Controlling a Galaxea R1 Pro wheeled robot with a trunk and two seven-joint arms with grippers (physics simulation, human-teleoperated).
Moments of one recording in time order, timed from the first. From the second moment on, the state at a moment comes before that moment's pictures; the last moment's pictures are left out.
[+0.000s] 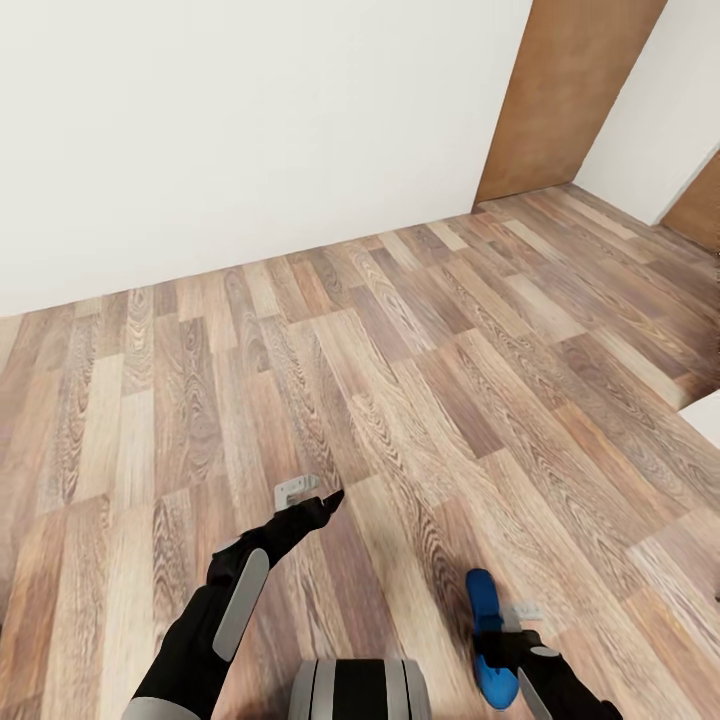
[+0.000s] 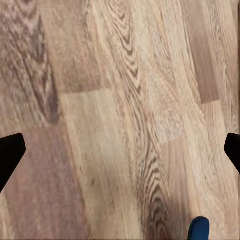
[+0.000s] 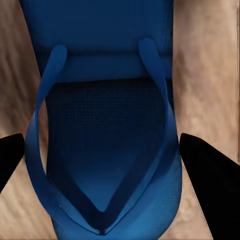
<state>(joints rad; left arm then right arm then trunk) -0.43 -0.14 -0.08 -1.18 0.43 0.45 -0.10 -0.43 -0.06 -0.01 -0.50 0.01 0.18 0.01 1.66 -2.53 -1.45</state>
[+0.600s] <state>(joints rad) -0.43 -0.14 -0.08 -1.18 0.43 0.45 -0.10 -0.42 -0.06 -0.01 -0.50 0.01 0.18 0.00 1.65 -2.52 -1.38</state>
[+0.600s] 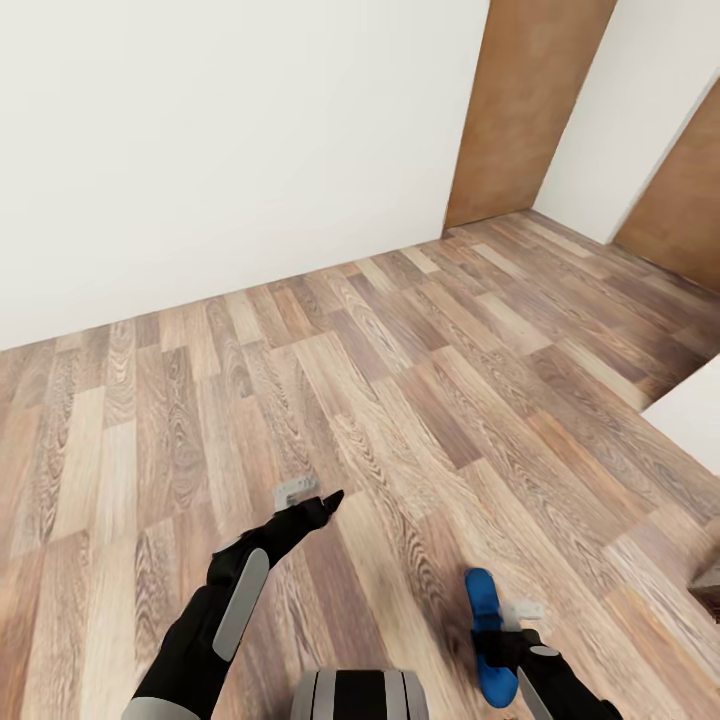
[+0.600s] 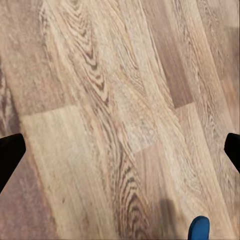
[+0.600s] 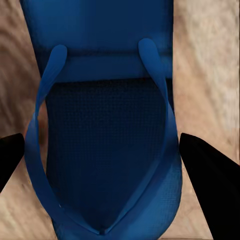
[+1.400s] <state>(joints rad) -0.43 -0.14 -0.08 -1.18 0.43 0.45 -0.10 -0.43 -0.06 -0.01 -0.51 0.01 0.18 0.00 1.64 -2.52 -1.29</state>
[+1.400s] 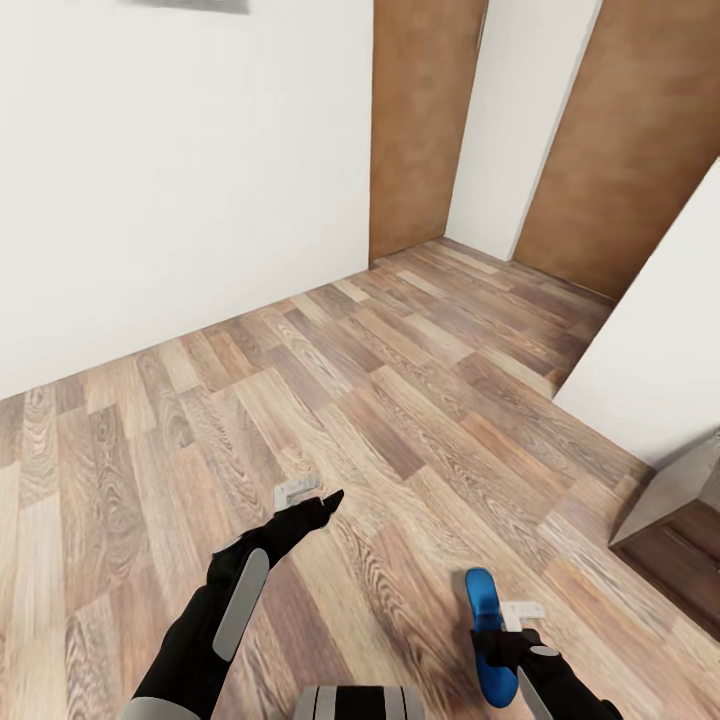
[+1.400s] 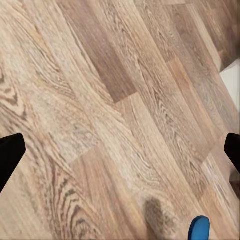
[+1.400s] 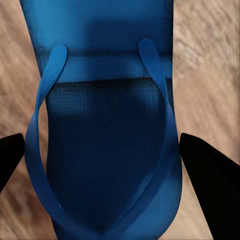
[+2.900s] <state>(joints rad) -0.42 0.11 -0.06 -0.44 0.42 -0.08 -0.44 -0.43 -0.06 -0.02 -0.37 -0.01 0.09 0.01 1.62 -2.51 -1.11</state>
